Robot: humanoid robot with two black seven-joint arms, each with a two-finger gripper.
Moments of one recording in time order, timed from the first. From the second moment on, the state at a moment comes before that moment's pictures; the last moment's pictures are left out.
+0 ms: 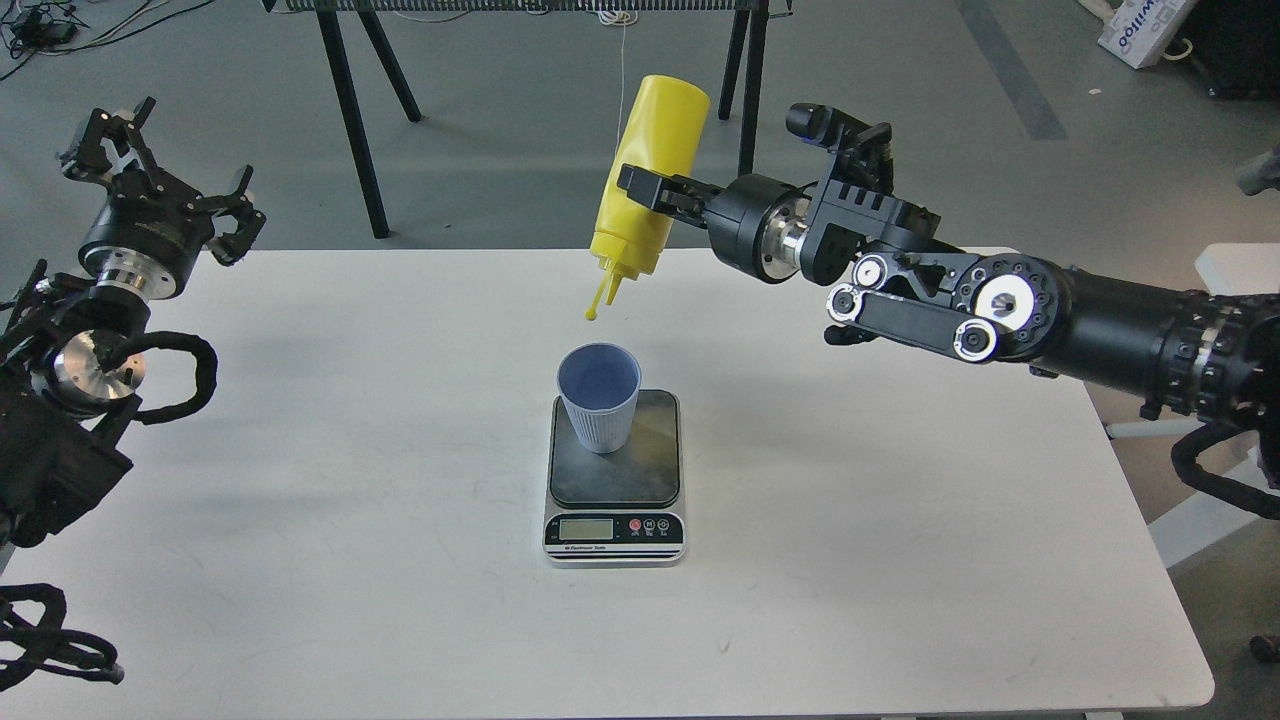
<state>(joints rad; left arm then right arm) -0.82 0.40 -0.73 -0.36 -0.14 -0.49 -0.33 1.31 -0.27 -0.08 0.96 -0.65 -0.09 0.11</state>
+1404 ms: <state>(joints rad) -0.82 0.42 -0.71 -0.36 -0.13 -0.49 -0.32 0.25 -0.32 0.77 0.93 0.54 0.49 0.05</state>
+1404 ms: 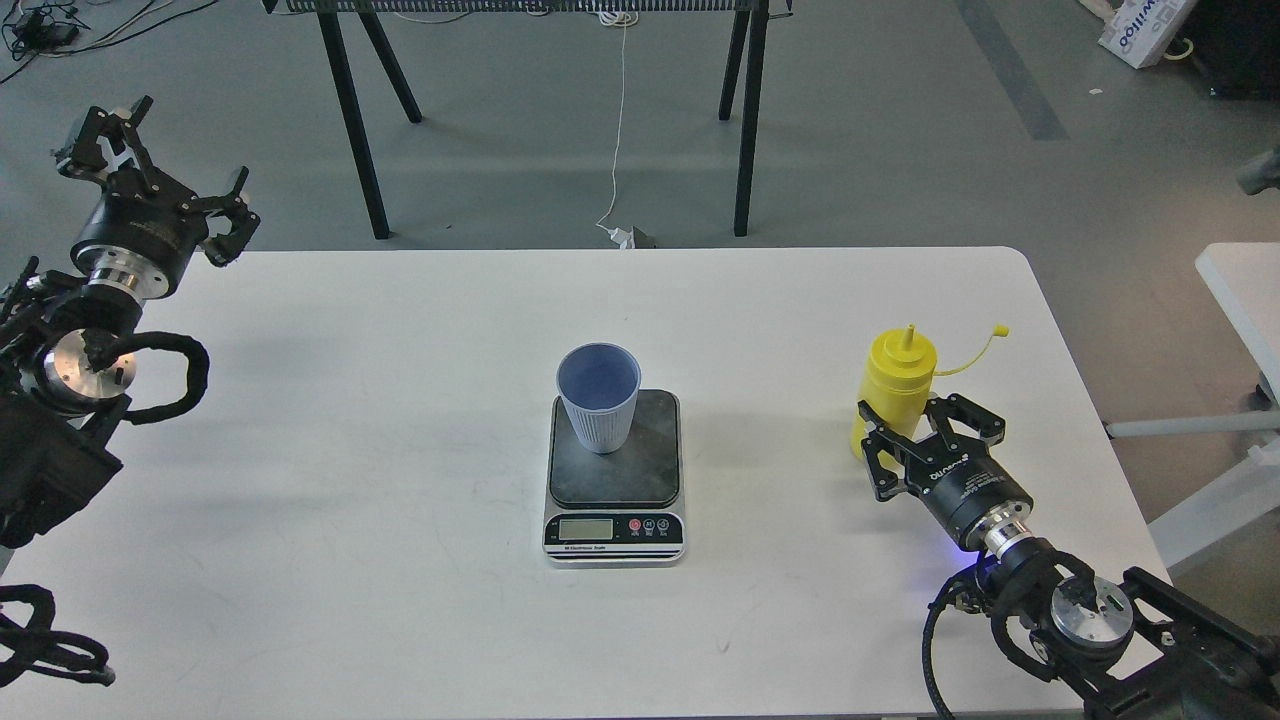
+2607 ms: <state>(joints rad) -0.83 0.43 -0.72 -0.37 -0.13 -0.49 -0.32 0.11 -0.69 0.85 1.06 0.49 0.49 0.11</state>
